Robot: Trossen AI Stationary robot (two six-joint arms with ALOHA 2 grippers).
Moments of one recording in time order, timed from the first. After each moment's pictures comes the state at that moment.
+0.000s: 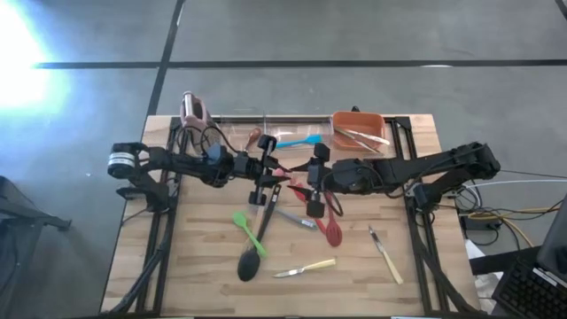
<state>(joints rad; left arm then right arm) 0.12 1.57 0.80 1.40 0.44 0.10 0.16 1.45 1.27 -0.19 0.36 -0.06</state>
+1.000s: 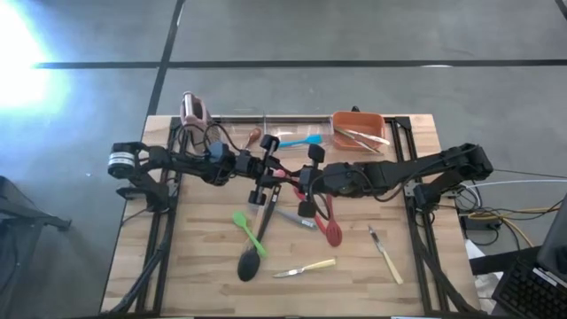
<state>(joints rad) 0.13 1.57 0.82 1.35 0.49 0.07 0.16 1.52 1.29 -0.15 0.43 -0.09</state>
